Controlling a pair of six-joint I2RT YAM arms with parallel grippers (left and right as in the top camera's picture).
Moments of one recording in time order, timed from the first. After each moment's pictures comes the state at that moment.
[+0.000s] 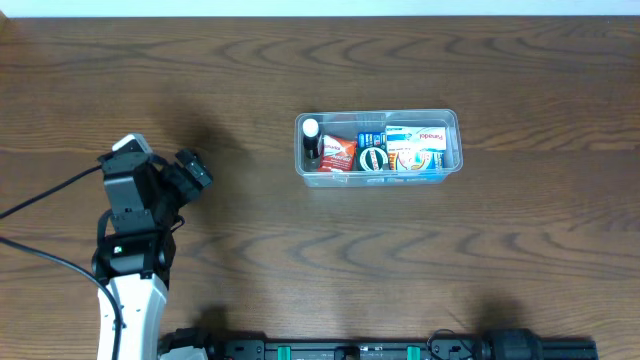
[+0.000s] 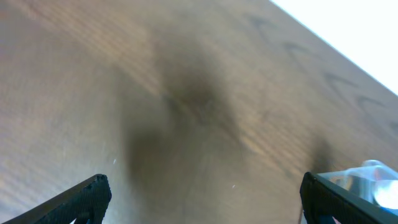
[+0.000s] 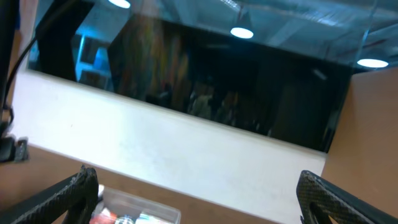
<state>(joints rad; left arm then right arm) 0.14 0.98 0.70 -0.39 0.03 -0.47 0.04 0.13 1.84 -1.39 -0.14 -0.17</state>
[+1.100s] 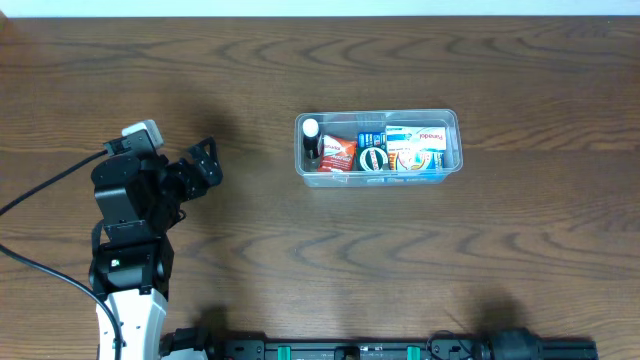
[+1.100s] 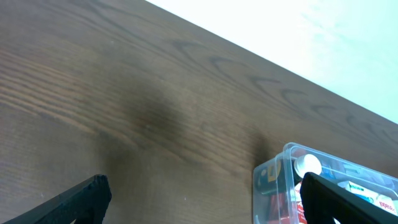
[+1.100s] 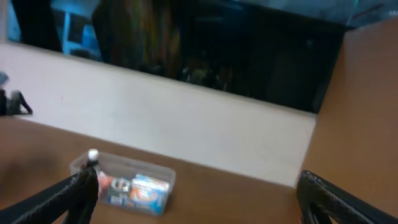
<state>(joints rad) 0.14 0.92 0.70 -0.30 0.23 -0.36 0.11 0.00 1.75 -1.51 -0.02 -0.17</state>
